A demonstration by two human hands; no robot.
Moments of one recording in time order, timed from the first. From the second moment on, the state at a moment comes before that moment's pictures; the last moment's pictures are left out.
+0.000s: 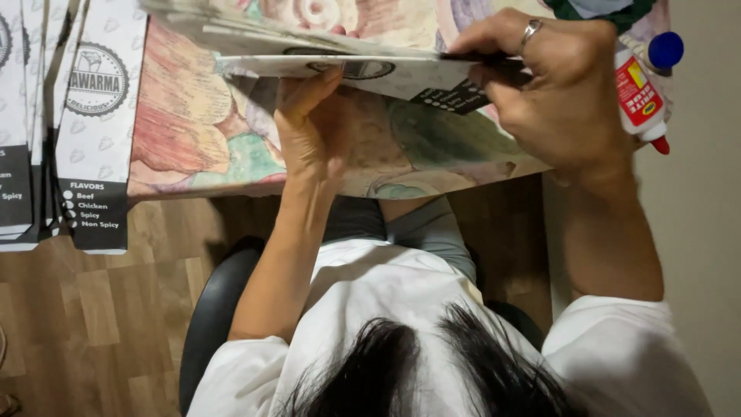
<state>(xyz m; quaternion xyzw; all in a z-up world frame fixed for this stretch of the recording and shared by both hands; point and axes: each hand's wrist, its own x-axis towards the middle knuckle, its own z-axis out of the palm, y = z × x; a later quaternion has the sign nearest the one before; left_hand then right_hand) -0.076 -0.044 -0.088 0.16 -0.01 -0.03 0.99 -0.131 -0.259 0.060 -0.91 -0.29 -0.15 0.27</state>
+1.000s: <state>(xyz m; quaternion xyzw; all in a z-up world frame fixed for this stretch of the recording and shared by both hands) -0.103 0.027 -0.047 0.63 -0.17 0.10 0.75 -0.150 -0.298 -0.050 -0.73 -0.08 -0.20 0.65</state>
